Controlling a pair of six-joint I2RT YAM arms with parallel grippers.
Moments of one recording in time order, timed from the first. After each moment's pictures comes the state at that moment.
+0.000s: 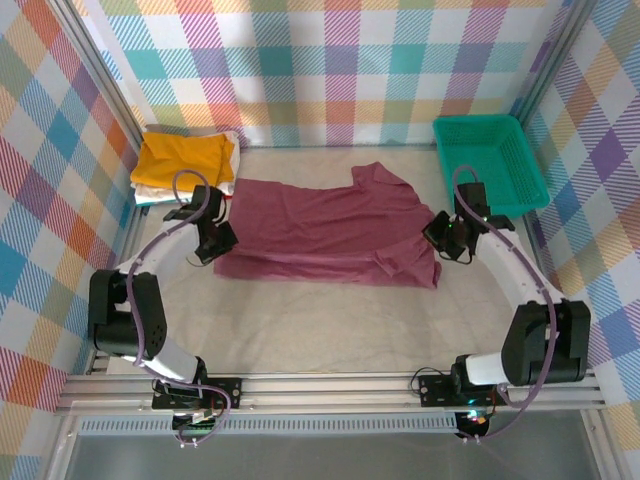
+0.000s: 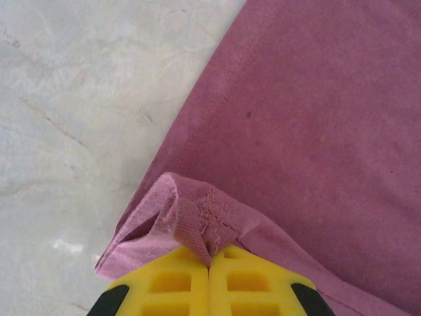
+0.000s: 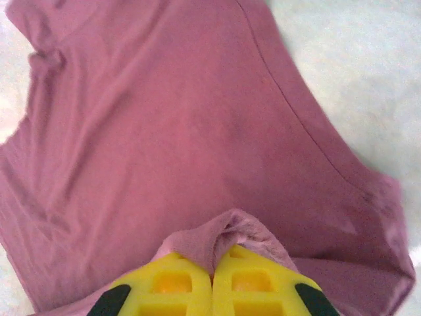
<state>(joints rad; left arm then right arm) -0.10 1.57 1.08 -0.70 -0.05 -0.60 0.07 1.40 1.03 -0.65 -0.21 0.82</state>
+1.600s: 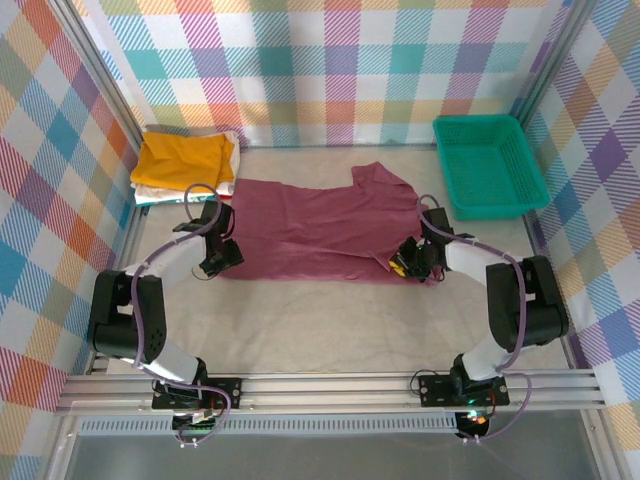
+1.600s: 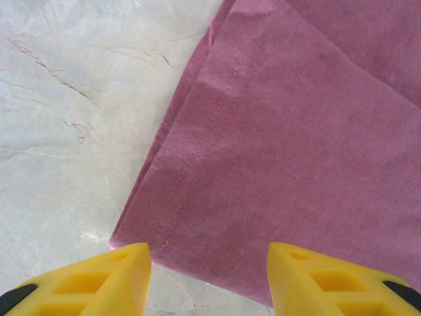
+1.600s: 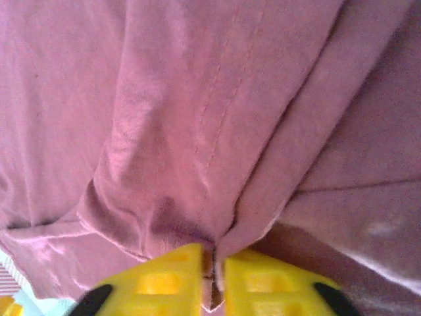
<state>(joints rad) -0.16 1.53 0.94 -0.65 -0.11 -0.60 0.21 1.59 0.80 -0.35 -0.38 0.98</state>
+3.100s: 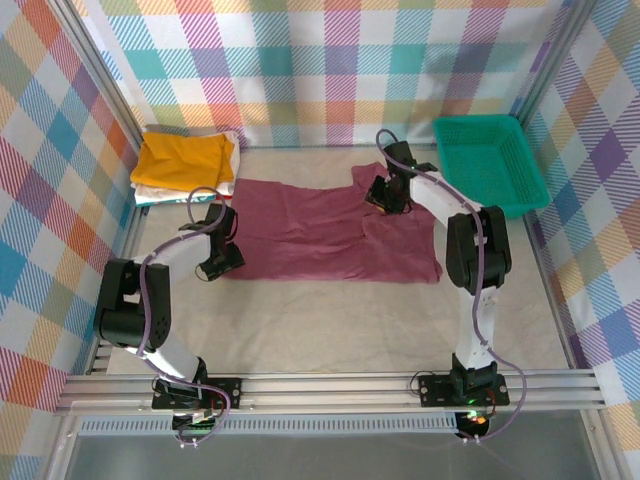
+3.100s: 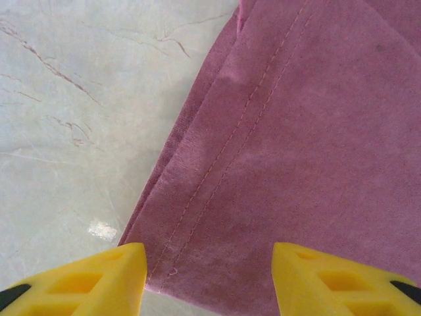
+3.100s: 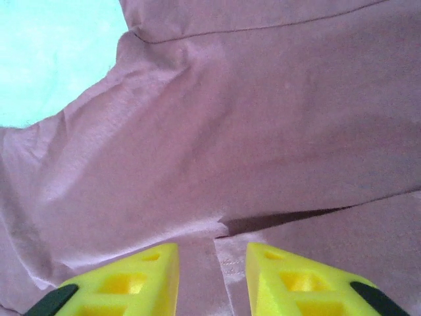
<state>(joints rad) -0.16 1.61 0.94 -0.62 -0.13 -0.61 0.30 2.09 1.68 -0.66 -0.18 0.68</state>
